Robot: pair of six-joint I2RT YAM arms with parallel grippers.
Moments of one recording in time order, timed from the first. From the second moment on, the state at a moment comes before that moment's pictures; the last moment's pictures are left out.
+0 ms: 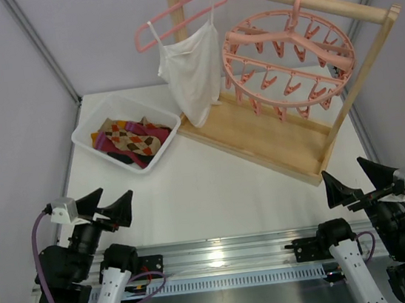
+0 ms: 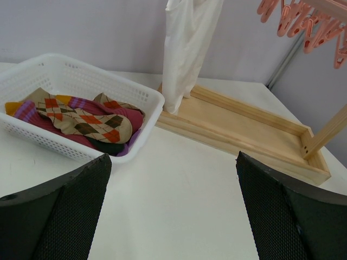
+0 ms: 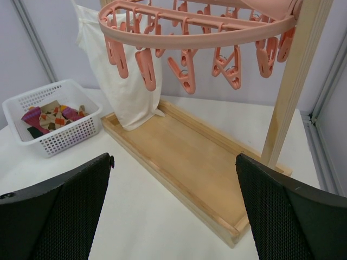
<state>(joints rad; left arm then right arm) -0.26 0.00 0.80 -0.70 0.03 -0.28 0.17 0.09 1.05 -0.77 -0.11 0.07</state>
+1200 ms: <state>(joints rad) -0.26 0.06 0.60 -0.52 0.13 -0.30 0.11 0.48 1.04 -0.63 -0.03 0.15</state>
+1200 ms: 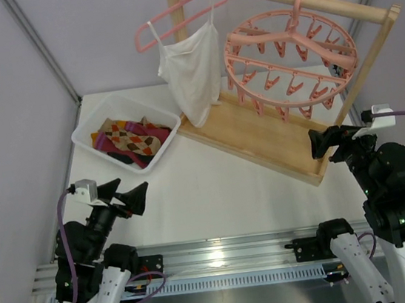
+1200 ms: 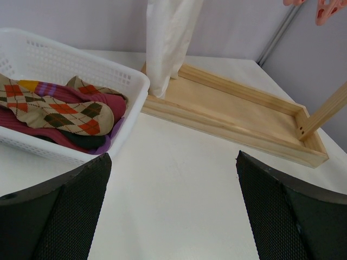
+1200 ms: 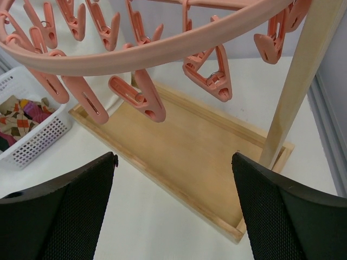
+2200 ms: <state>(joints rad) -0.26 0.06 0.60 -0.52 0.11 -0.29 0.60 0.74 1.10 -0.61 0.45 0.12</state>
